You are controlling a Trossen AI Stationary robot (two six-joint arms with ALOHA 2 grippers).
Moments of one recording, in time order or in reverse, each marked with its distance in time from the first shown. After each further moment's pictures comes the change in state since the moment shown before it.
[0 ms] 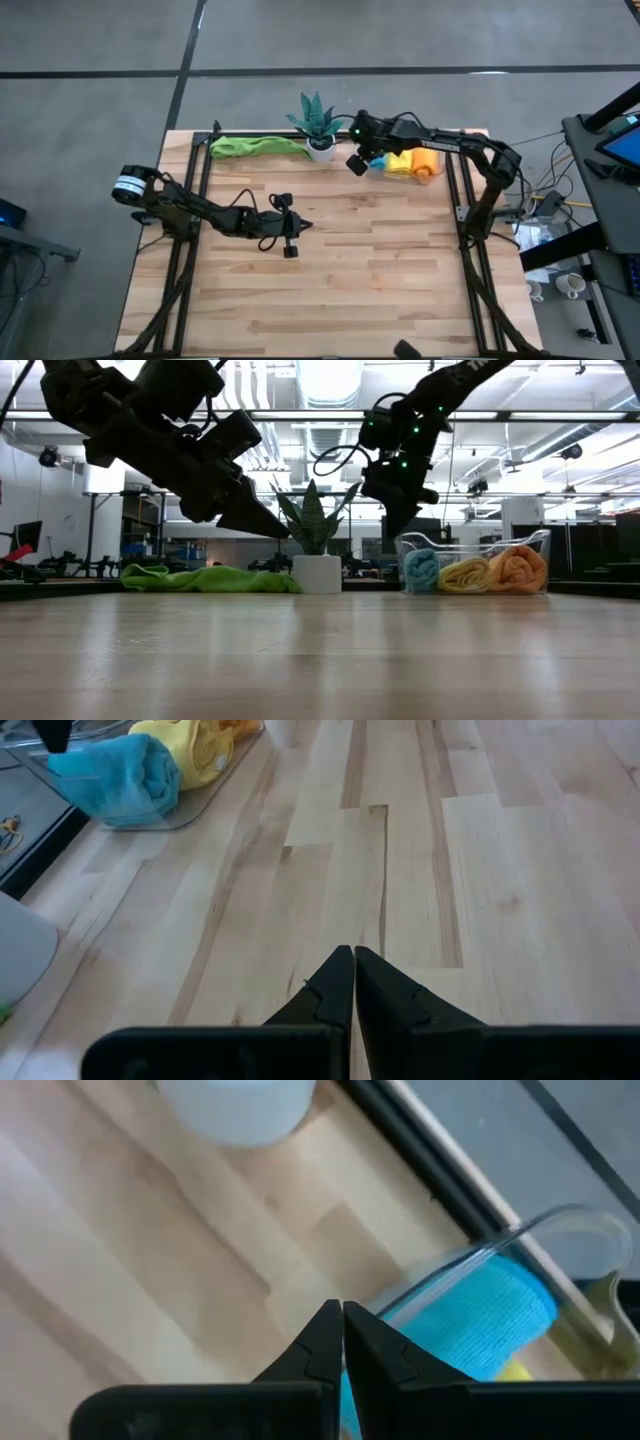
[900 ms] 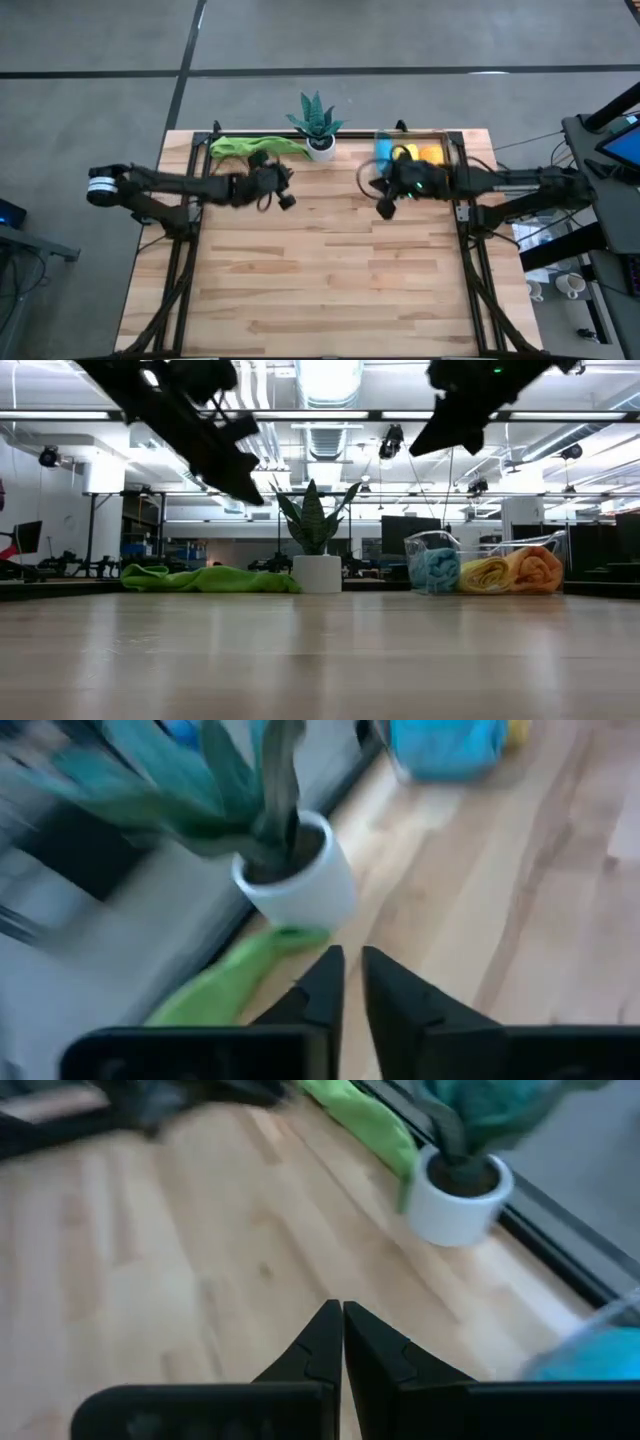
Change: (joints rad) left arm 0.274 -0.245 0.136 -0.449 -0.257 -0.012; right arm 0.414 -0.649 -0.492 0.346 0.058 0.112
